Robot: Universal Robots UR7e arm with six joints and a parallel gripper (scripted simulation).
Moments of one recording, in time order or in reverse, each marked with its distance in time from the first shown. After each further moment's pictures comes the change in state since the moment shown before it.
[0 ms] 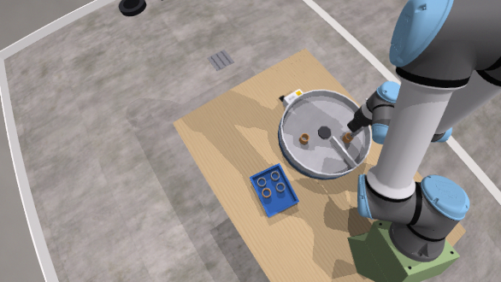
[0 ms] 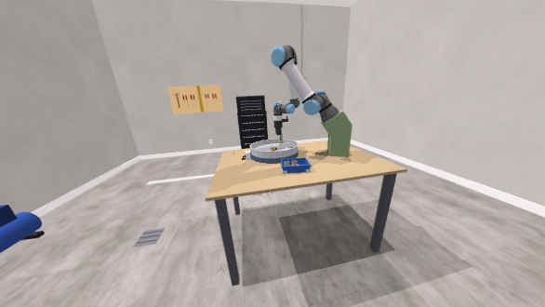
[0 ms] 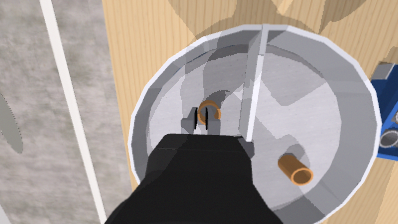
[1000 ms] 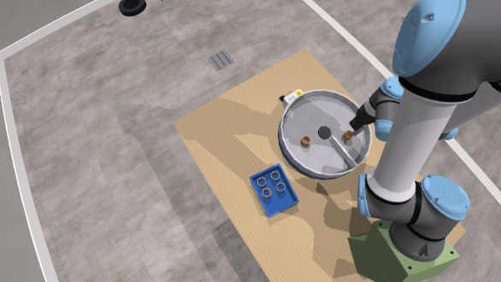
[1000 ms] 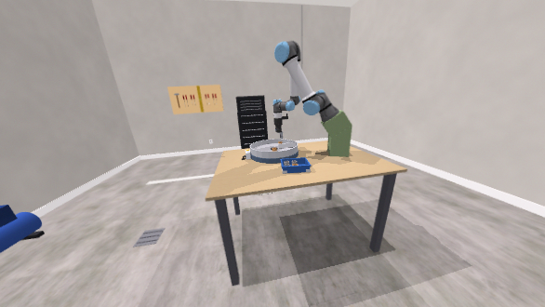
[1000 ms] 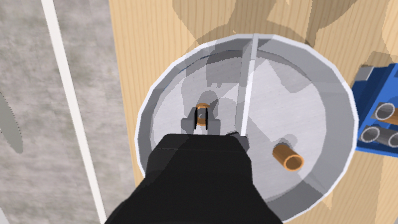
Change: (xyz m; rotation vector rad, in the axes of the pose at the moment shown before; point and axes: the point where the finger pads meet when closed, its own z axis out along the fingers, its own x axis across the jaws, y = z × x) arm 0.001 -0.001 -0.022 0.005 0.007 0.000
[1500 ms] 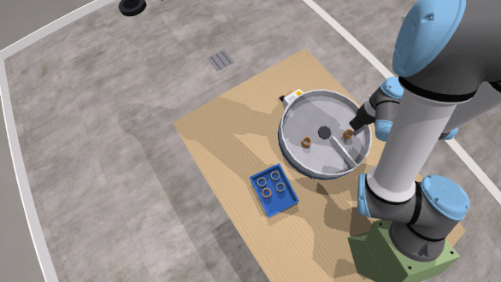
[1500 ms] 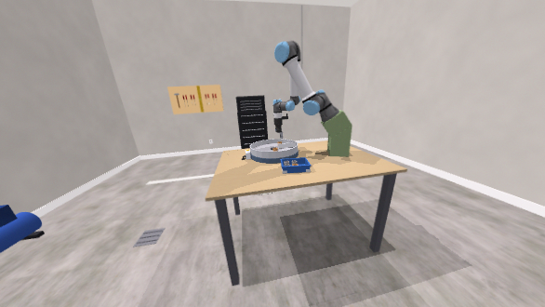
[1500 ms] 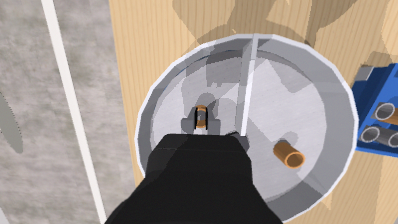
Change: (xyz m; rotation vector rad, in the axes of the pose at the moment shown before) arm 0.000 0.000 0.000 0.000 0.000 0.000
